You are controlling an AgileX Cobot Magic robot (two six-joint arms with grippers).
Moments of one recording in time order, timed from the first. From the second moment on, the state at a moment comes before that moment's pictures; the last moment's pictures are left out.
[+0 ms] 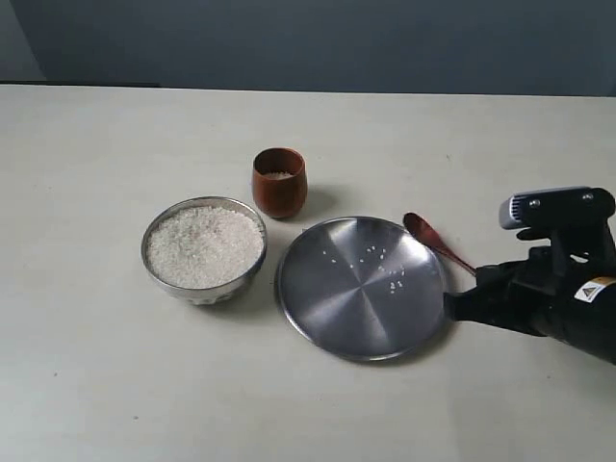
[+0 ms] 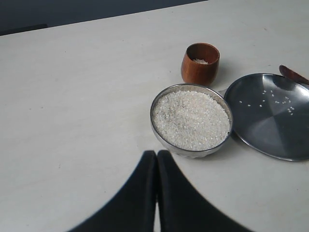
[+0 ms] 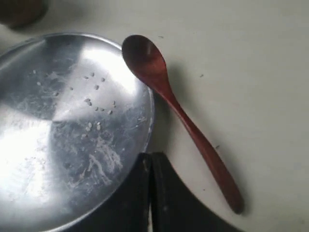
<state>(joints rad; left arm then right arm) -0.04 0.50 -0.68 -0.23 0.86 0.19 0.51 1.32 -0.27 0.66 -0.25 -0.39</state>
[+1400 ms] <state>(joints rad) -0.04 0.50 -0.69 -0.20 0.86 0.19 0.13 1.54 -0.45 1.37 0.07 -1.81</state>
